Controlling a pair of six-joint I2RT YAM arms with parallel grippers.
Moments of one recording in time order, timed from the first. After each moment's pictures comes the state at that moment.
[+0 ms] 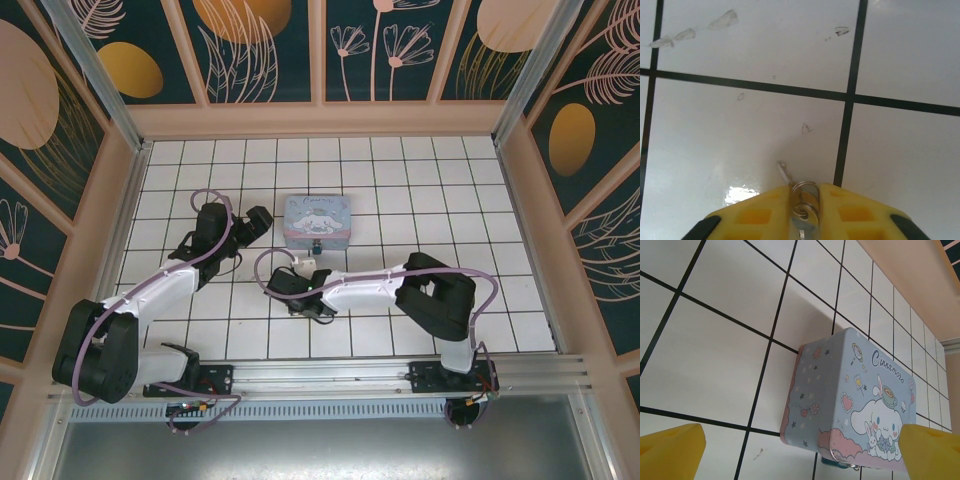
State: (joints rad) left arm -0.35 1.29 0.64 0.05 0.10 -0.91; right arm 1.23 1.90 1.15 -0.48 0.32 0.99
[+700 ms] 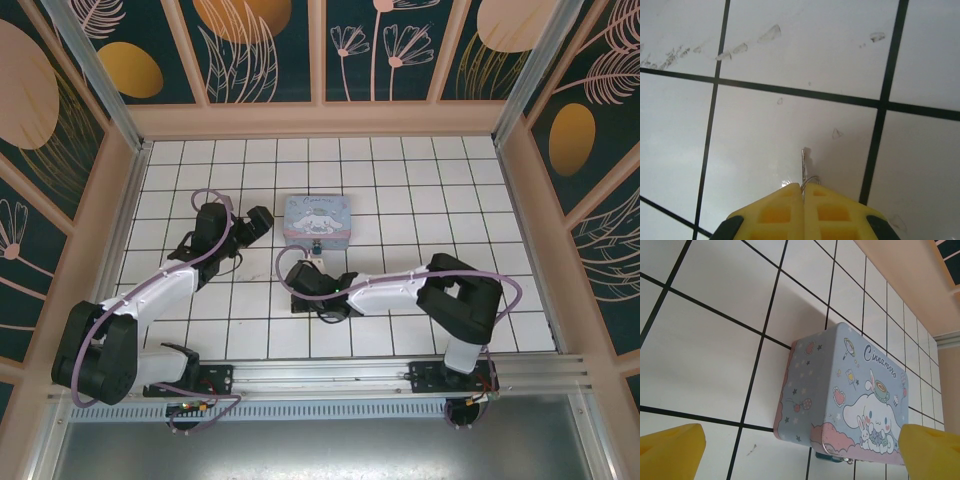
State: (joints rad) left arm -0.35 1.28 0.64 0.05 0.13 -0.91; right arm 1.16 1.76 0.90 -0.11 0.14 0.96
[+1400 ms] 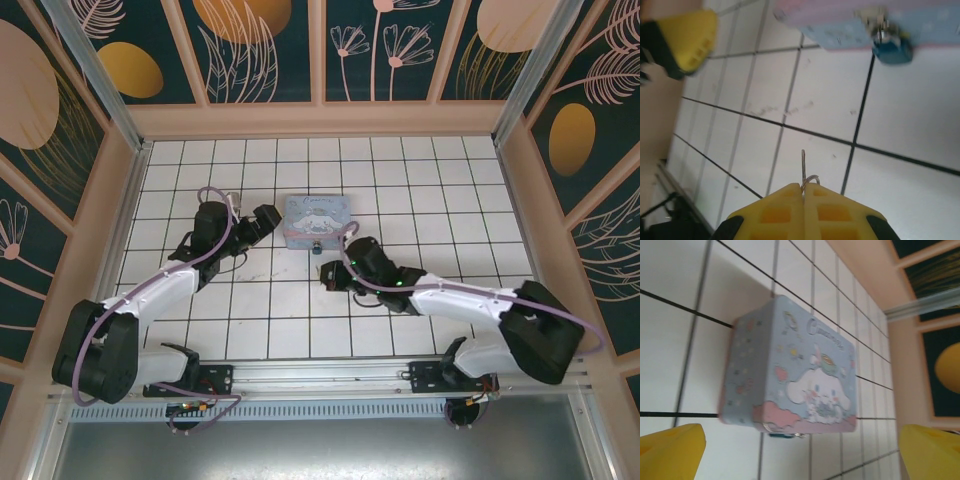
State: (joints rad) left arm -0.35 1.29 0.62 0.19 0.35 -0.96; right arm 0.89 1.29 0.60 0.10 -0.14 0.84
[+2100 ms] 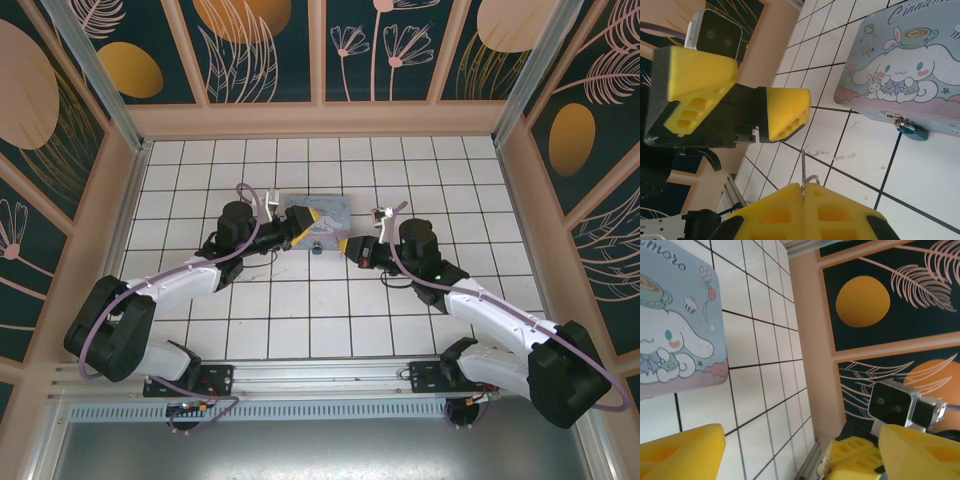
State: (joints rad) left arm -0.54 1.42 0.66 0.52 0.56 -1.19; right arm 0.61 1.08 0.54 0.20 -0.45 0.78
